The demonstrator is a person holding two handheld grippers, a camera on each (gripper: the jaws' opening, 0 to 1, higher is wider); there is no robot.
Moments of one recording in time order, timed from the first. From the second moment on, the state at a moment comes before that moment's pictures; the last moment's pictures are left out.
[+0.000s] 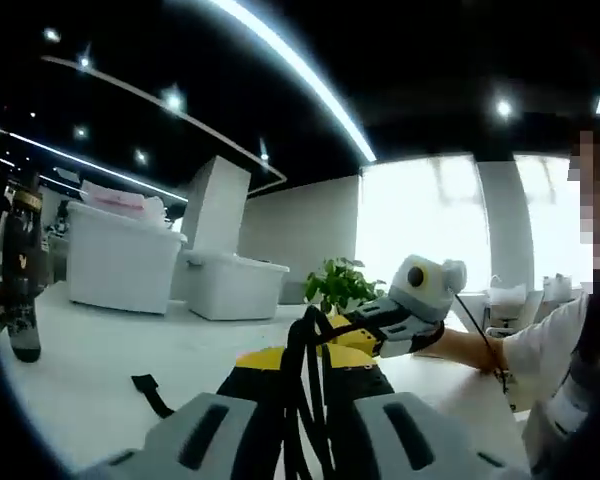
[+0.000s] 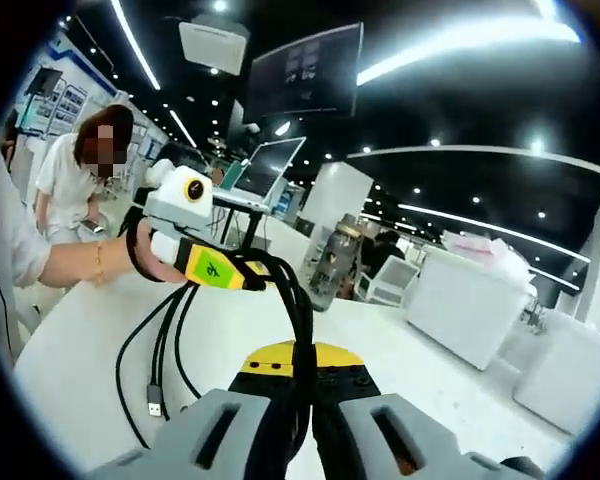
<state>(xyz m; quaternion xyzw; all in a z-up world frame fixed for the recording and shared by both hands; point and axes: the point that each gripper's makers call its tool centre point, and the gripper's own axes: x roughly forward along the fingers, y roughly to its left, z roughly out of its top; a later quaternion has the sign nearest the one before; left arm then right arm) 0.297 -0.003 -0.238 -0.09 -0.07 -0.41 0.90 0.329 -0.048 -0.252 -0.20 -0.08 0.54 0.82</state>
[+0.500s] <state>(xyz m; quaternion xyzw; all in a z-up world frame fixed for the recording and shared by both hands) 0.322 0.024 -0.258 0.04 -0.05 -0.30 0.95 0.346 -0.046 -0.276 -0.05 0.00 0.54 0.84</state>
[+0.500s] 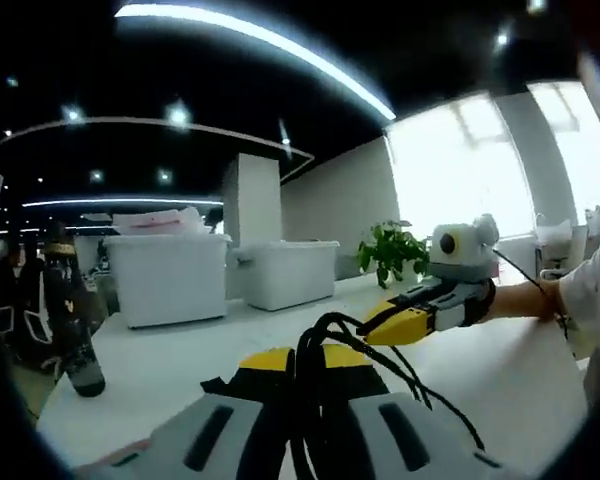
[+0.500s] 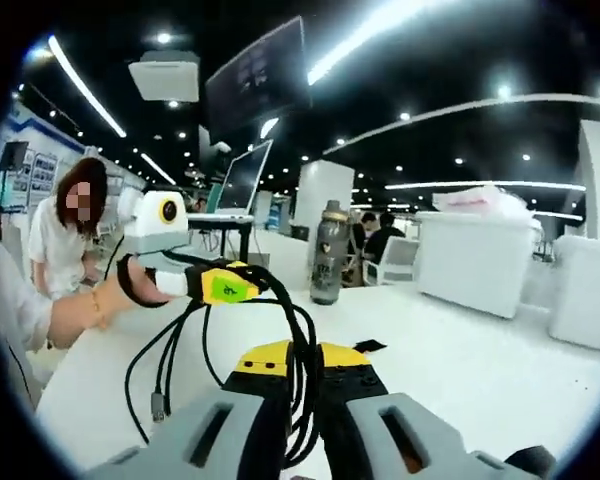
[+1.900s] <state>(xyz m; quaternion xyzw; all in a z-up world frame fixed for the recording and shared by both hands) 0.348 0.031 -0.295 0.33 -0.05 -0.17 0.93 0.366 -0.008 -0.305 -0.12 0.04 0.53 0.84</state>
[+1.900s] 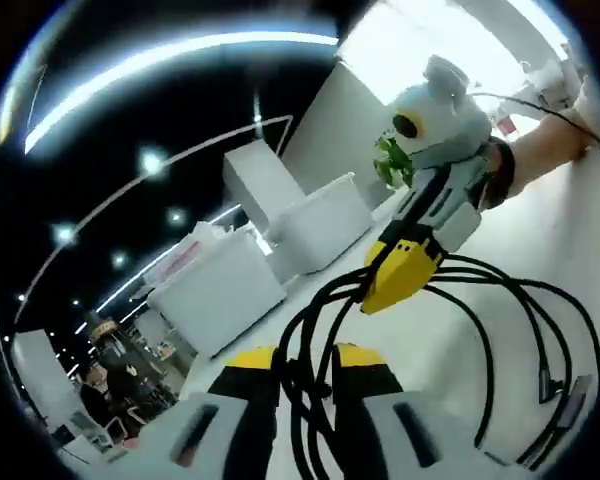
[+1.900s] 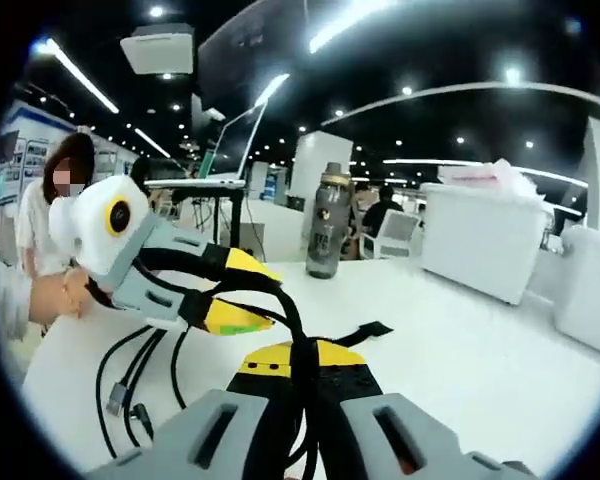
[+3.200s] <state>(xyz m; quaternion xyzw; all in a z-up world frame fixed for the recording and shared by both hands) 0.384 0.085 -0.327 0.37 0.03 -0.15 0.91 0.405 -0.021 -0.292 -0.04 -0.01 0.49 0.87</state>
